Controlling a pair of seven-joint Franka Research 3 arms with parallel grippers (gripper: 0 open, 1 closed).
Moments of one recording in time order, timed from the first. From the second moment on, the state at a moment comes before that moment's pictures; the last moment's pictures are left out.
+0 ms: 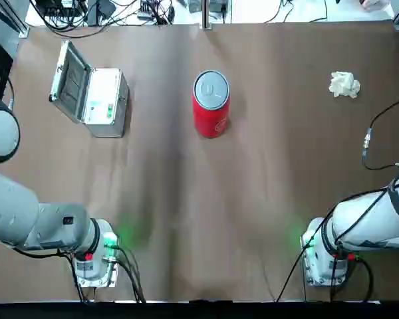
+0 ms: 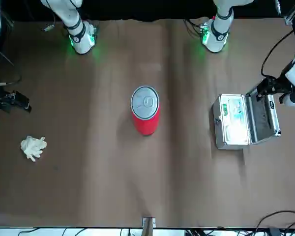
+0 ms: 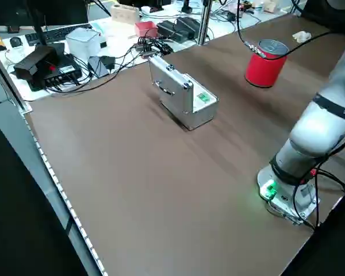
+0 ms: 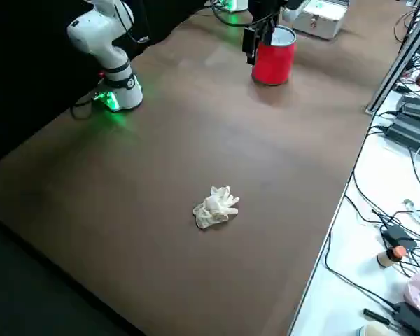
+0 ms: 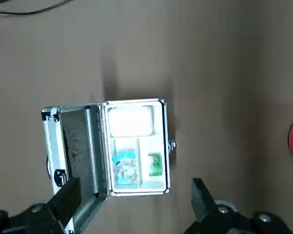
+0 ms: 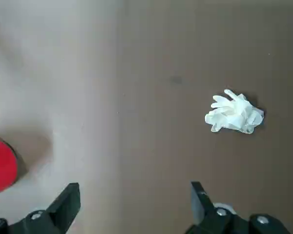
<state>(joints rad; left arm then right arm) 0.04 0.05 -0.10 -1.55 0.01 1.65 0.04 -0.06 0.14 0.03 -1.45 0.03 1.63 -0.02</state>
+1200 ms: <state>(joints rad) 0.03 0.13 -0.18 -1.55 0.00 1.59 0.05 -0.04 0.16 0.03 -1.46 0.03 1.63 -0.02</state>
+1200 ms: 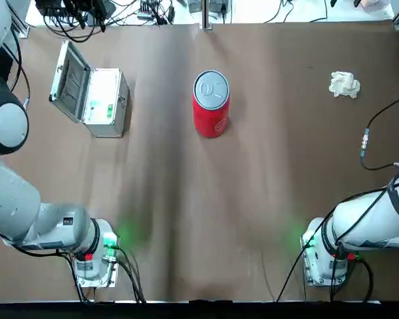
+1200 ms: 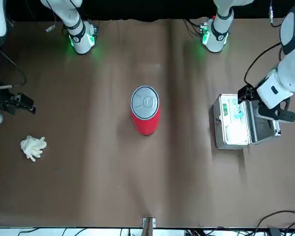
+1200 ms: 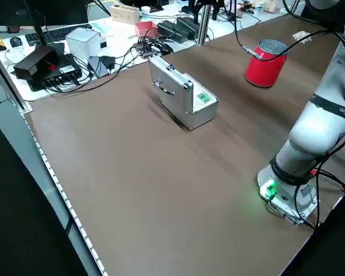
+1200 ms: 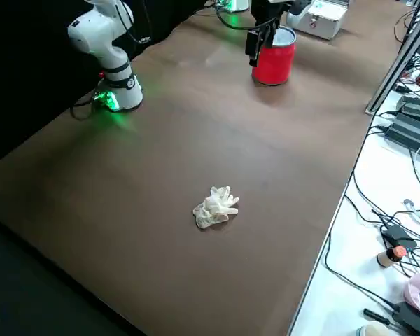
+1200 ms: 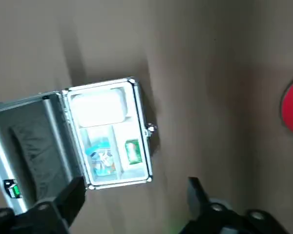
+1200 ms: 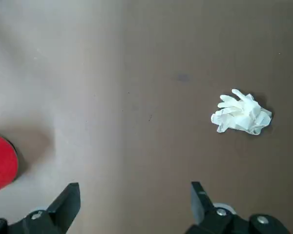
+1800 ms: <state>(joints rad) -0.01 0.15 -0.31 -1.55 -0.05 1.55 -0.11 -0.07 0.19 0.03 -1.46 0.03 1.69 -0.01</state>
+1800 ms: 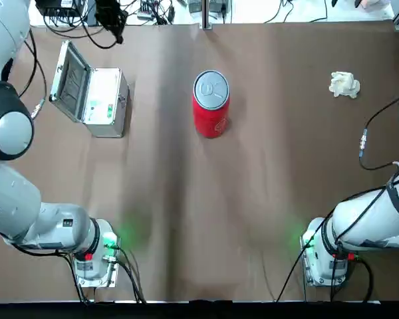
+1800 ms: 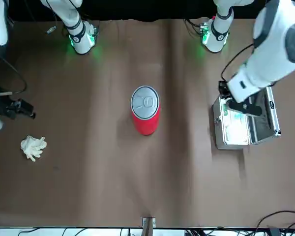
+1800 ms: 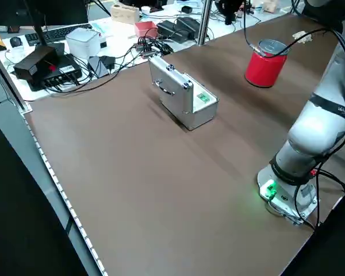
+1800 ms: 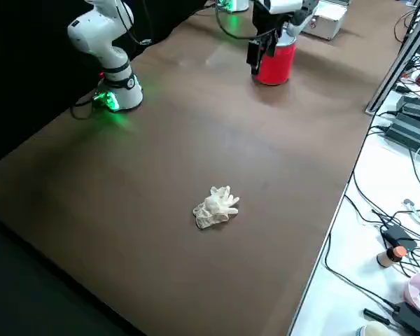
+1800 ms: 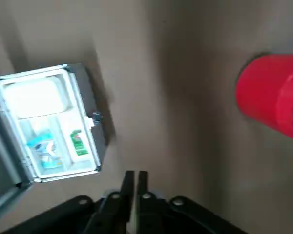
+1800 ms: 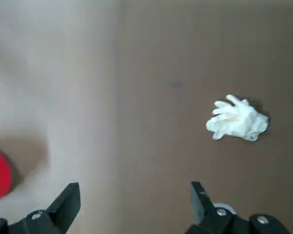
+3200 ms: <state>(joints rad) -0.40 0.44 -0.45 -1.49 0.02 2.12 -0.42 -0.47 0.72 0.01 -1.48 0.00 2.13 -0.01</state>
